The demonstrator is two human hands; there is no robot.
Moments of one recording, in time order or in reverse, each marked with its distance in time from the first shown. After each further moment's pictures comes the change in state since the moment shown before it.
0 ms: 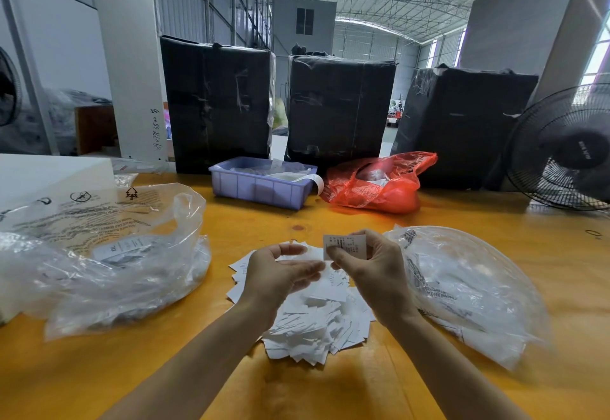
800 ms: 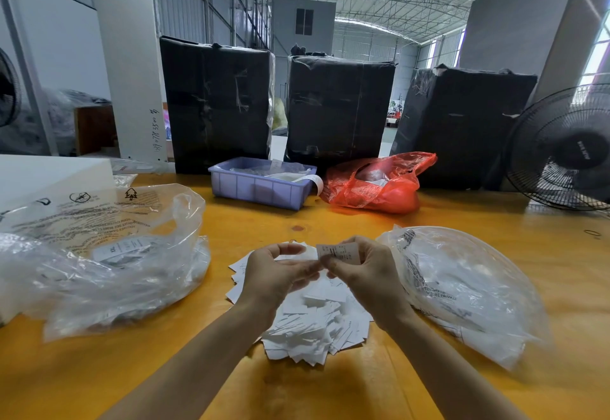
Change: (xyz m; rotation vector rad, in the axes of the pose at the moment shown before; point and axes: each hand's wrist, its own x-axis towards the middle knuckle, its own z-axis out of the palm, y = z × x) left_hand 0.001 0.000 -0.001 -0.003 -0.023 0.010; right_hand -0.002 0.002 0.000 -0.051 -0.097 0.051
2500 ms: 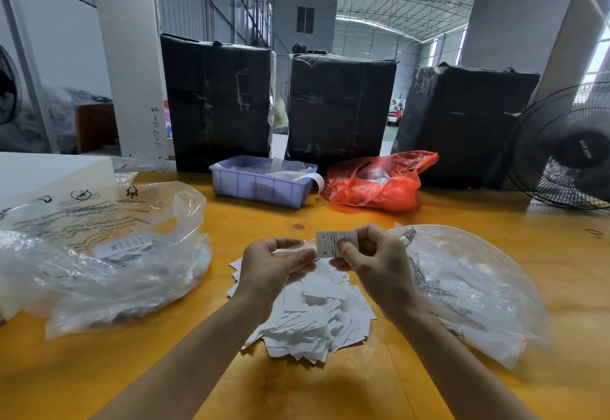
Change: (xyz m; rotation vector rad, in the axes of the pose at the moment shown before) left_hand 0.006 0.002 -0.004 -0.073 0.038 0.016; right_hand 0.004 -0.003 -0.006 0.103 0.057 -0.024
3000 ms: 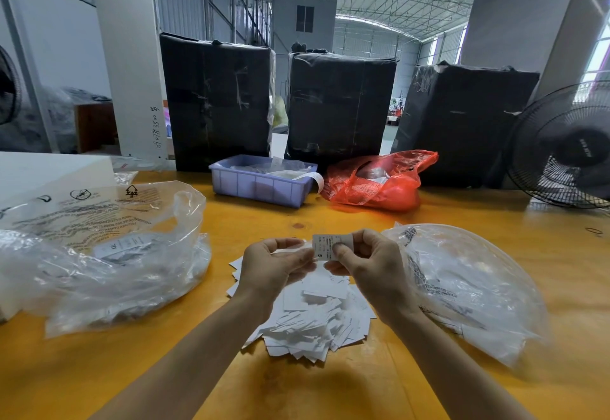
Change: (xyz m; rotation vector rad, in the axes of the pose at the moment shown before) left_hand 0.002 -0.004 -0.001 0.002 0.020 0.006; right_hand -0.002 0.003 0.006 0.072 -0.006 0.061
